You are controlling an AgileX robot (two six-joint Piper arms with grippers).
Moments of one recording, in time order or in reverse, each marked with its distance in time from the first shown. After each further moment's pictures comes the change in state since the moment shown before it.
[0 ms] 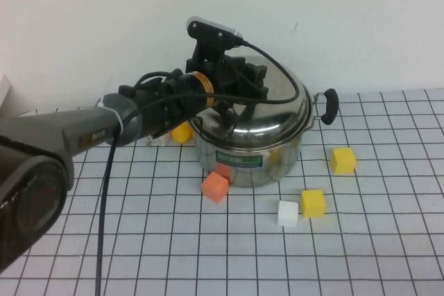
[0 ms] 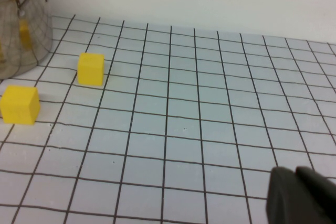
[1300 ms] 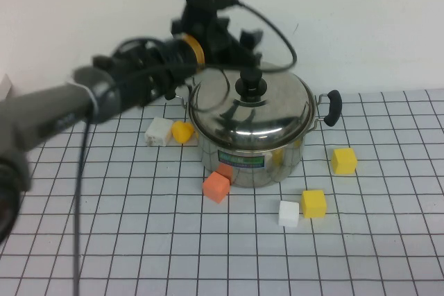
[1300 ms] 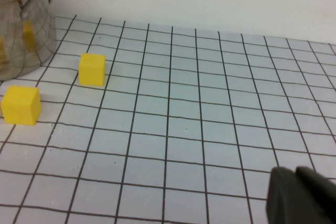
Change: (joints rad) right arm 0.000 0.000 0.000 -0.002 0.000 0.000; left arm 0.000 -0.139 -0.007 0.055 0.108 0.005
